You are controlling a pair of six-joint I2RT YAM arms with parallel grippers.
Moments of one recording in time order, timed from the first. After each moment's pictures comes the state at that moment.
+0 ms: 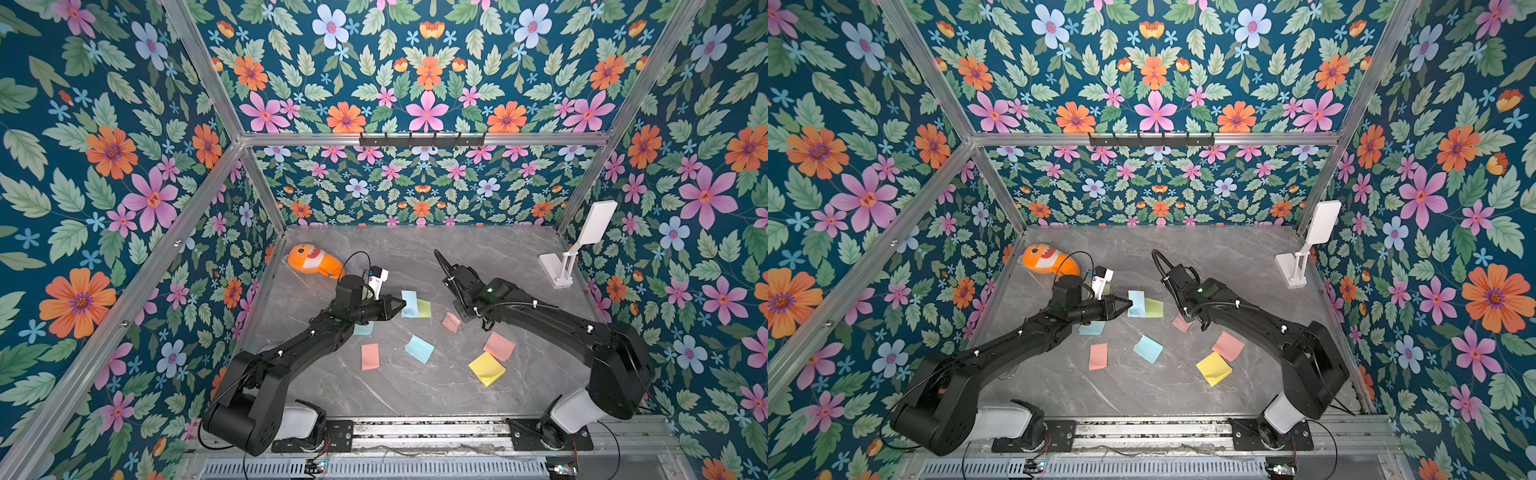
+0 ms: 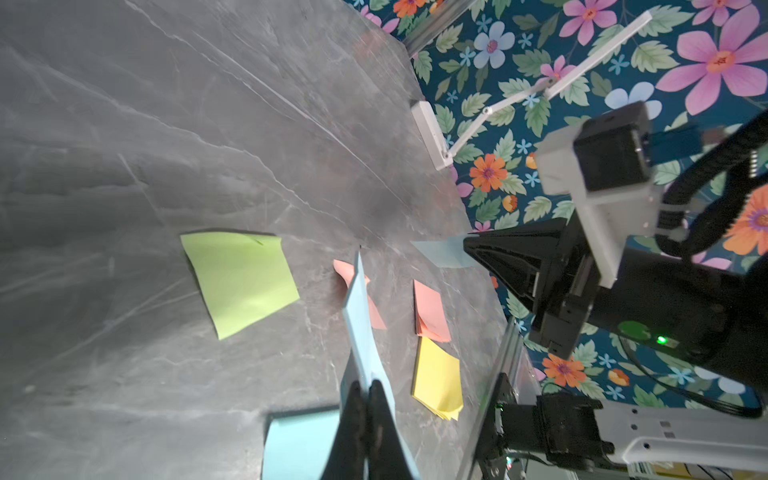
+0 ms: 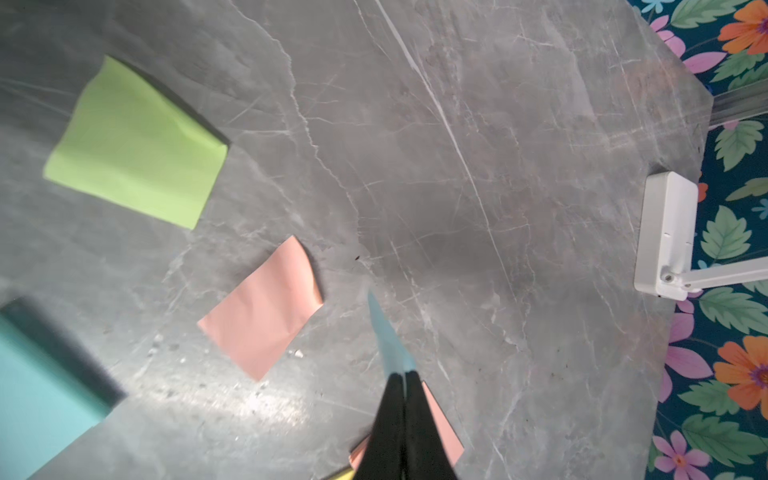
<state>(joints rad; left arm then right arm) -0.44 1.38 0.66 0.22 0.63 -0.60 0.70 1.62 1.23 -0.81 0.48 0.18</state>
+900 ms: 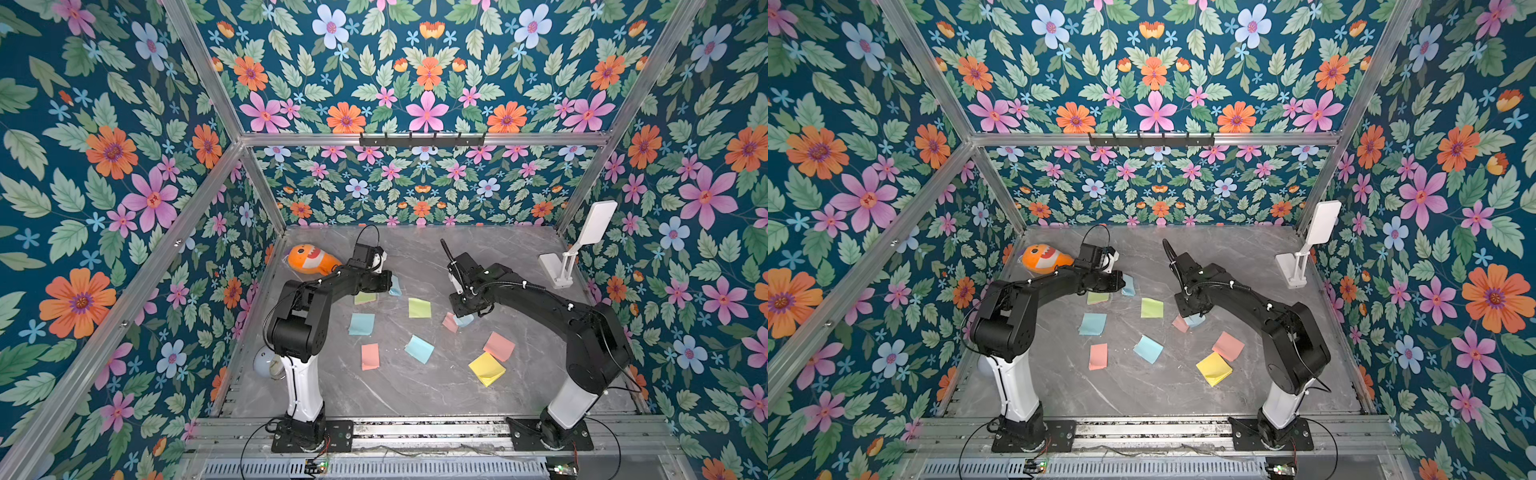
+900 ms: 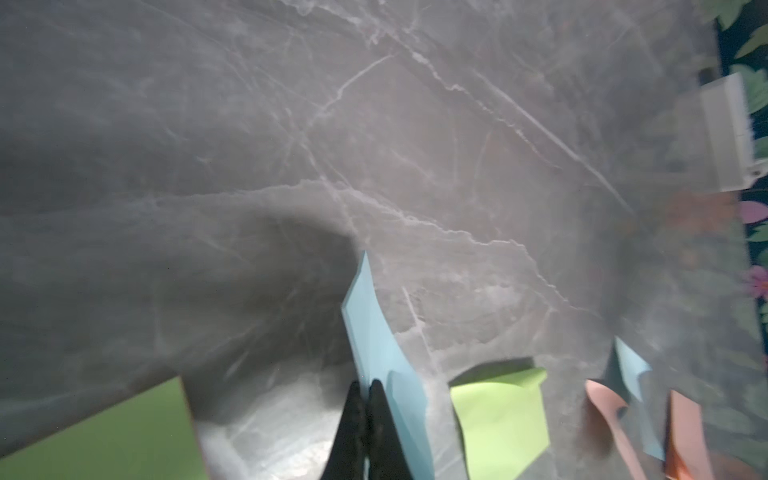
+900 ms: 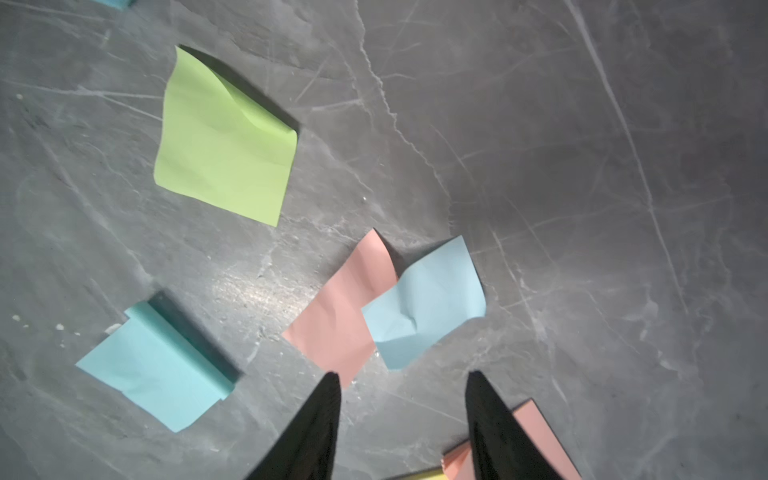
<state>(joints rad) -0.33 1.98 1.27 -0.25 0.33 -0.25 0.58 1.71 1.32 -0.88 0.08 0.24</state>
